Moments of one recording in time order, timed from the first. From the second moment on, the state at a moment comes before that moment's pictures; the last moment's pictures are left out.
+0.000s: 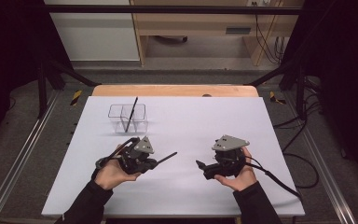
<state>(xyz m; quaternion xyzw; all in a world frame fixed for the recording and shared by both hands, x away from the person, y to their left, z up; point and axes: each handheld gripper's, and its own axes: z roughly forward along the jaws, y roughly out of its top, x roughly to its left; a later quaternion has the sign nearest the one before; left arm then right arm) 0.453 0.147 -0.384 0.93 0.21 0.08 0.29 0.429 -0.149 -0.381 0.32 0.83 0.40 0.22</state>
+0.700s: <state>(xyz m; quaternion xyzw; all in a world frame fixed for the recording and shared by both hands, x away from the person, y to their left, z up) 0.459 0.134 -0.379 0.94 0.17 0.05 0.29 0.431 -0.121 -0.374 0.23 0.89 0.33 0.21</state>
